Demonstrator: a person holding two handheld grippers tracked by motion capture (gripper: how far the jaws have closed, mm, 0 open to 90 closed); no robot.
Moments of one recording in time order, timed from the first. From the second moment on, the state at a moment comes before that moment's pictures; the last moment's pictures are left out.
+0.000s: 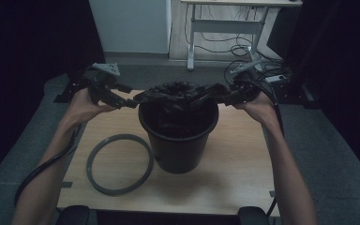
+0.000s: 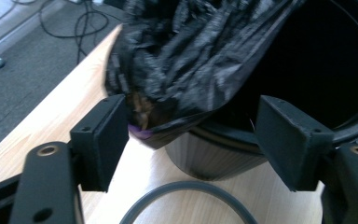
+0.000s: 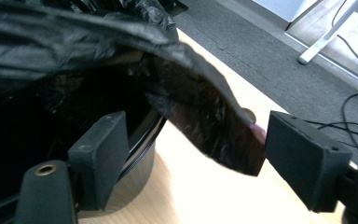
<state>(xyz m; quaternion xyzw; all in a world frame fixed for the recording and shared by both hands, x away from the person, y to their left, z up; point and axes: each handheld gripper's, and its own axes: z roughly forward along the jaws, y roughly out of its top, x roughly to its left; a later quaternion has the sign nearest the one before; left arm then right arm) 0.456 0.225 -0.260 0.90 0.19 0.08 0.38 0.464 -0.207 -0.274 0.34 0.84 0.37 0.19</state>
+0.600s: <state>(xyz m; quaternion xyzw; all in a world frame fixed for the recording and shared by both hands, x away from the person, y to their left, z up) 0.460 0.189 -0.267 0.92 0.15 0.06 0.36 0.483 -0.197 -0.273 0.31 0.86 0.37 0.17</state>
